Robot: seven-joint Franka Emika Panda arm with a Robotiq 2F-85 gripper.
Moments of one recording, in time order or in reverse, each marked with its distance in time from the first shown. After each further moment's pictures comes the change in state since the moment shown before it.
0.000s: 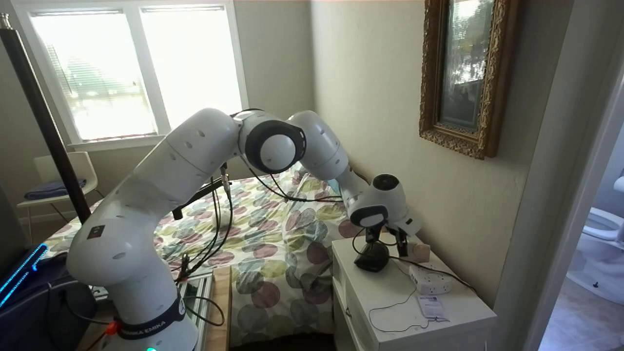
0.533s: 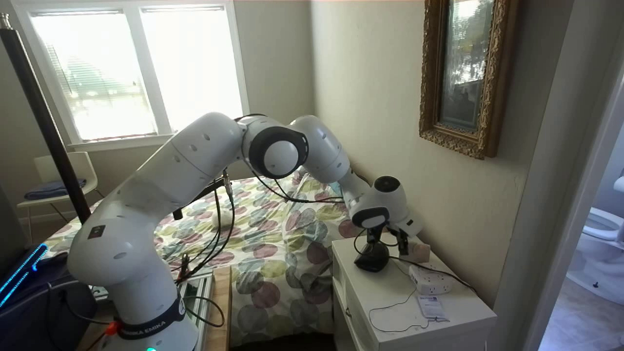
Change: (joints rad) arm 0.007 0.039 -0.001 0.051 0.000 -0.005 0.008
